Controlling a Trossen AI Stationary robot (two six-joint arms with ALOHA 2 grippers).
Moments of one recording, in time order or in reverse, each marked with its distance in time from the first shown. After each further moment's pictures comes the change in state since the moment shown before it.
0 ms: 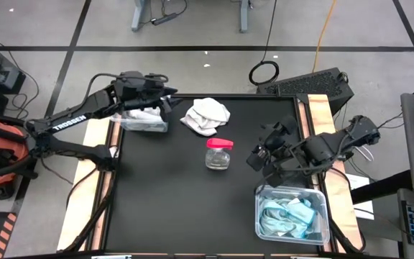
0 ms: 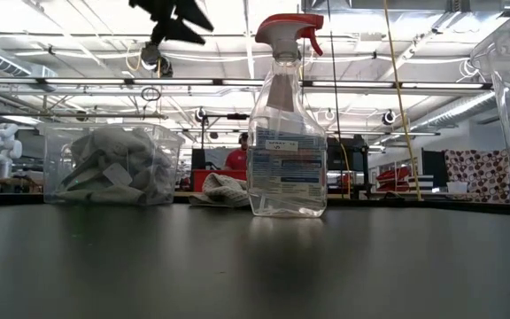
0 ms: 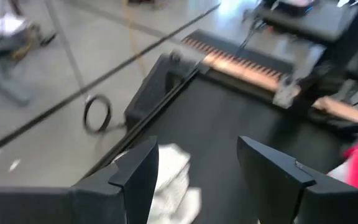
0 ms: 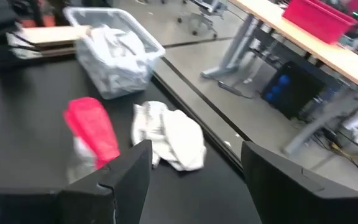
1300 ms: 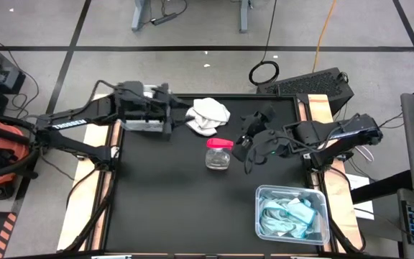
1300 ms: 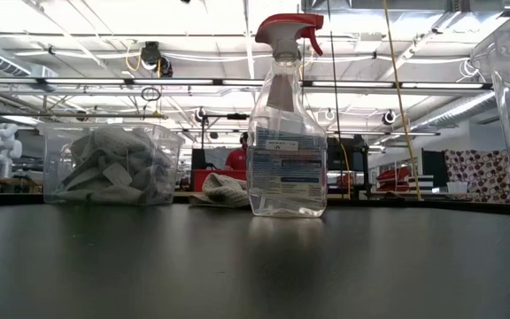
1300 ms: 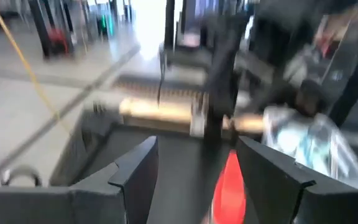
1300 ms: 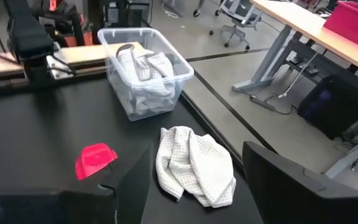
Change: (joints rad) left arm -0.253 0.058 0.107 0.132 0.082 0.080; right arm -0.225 -0.052 -0.144 0.566 -0.245 -0.494
